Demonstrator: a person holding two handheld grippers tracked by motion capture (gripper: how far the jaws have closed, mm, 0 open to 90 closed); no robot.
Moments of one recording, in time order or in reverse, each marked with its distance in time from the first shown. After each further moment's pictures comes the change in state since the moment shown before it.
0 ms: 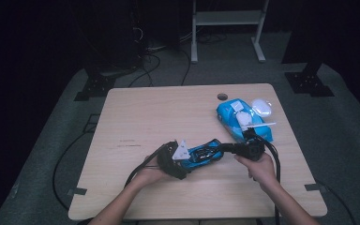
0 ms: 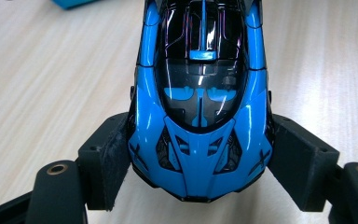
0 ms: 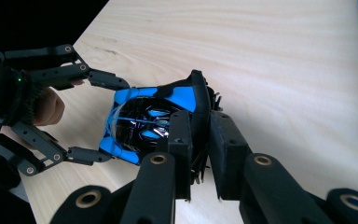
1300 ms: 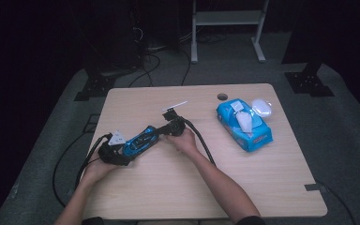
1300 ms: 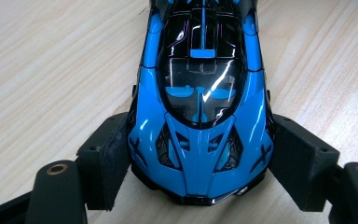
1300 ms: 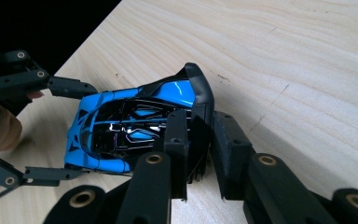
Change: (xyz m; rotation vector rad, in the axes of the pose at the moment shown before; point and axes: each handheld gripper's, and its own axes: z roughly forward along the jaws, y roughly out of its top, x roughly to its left) left arm 0.093 -0.160 -0.084 0.071 0.225 -0.351; right arm 0.073 0.098 0.237 0.146 0.092 -0.135
